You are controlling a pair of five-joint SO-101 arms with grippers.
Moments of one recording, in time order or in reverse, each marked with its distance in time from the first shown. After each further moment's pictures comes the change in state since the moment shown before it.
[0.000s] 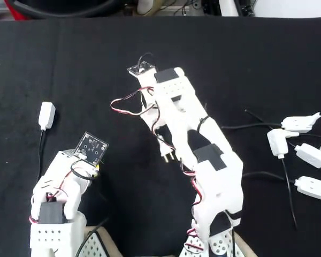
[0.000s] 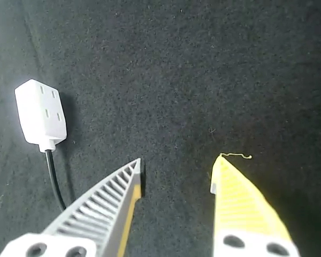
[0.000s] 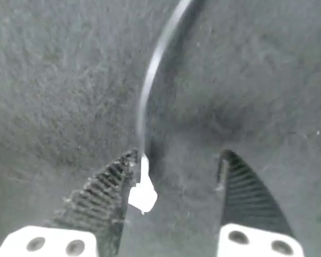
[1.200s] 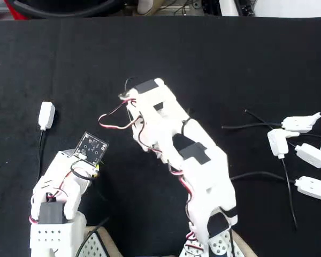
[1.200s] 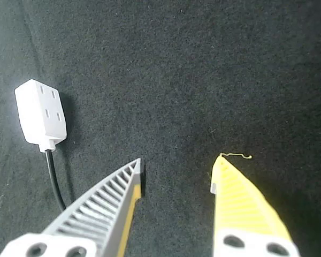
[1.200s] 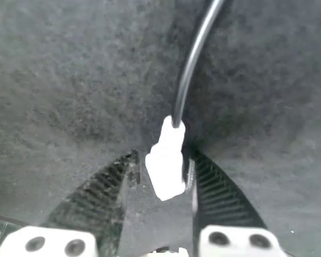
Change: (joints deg) left arm 0.0 0.0 0.0 0.0 0.0; right arm -6.1 7.9 0.7 8.4 -3.8
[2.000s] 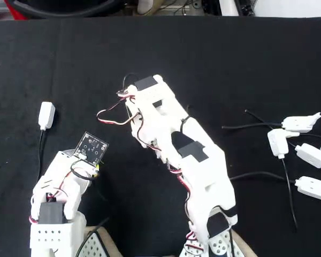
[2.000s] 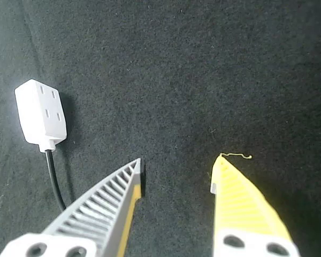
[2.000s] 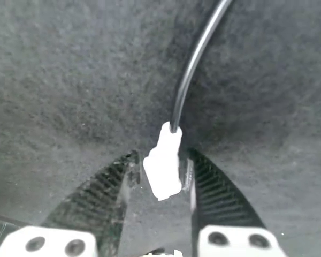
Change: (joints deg) left arm 0.0 0.0 0.0 0.0 0.0; right arm 0.3 1.5 -5.1 2.0 1.1
